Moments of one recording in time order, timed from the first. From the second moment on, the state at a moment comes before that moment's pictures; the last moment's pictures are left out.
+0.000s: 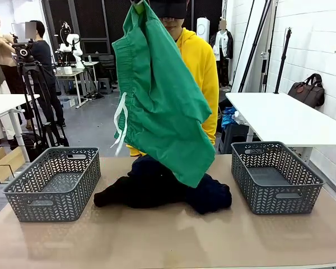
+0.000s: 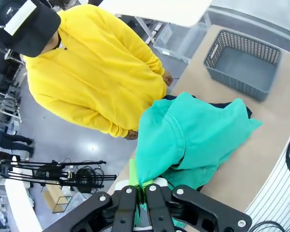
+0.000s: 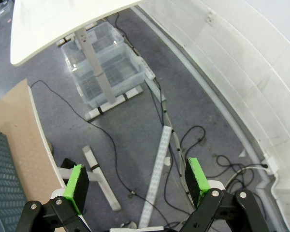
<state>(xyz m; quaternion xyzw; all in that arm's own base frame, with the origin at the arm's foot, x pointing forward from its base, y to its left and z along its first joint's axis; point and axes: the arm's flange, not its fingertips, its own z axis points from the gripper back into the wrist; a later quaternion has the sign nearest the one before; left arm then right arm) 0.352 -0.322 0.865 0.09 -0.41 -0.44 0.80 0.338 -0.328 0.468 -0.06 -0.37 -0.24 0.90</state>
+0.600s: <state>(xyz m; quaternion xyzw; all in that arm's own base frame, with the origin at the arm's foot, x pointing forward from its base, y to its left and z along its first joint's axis) 0.351 -0.324 0.864 0.09 -0.40 -0.44 0.80 0.338 -0.328 0.468 -0.06 -0.37 -0.24 0.90</state>
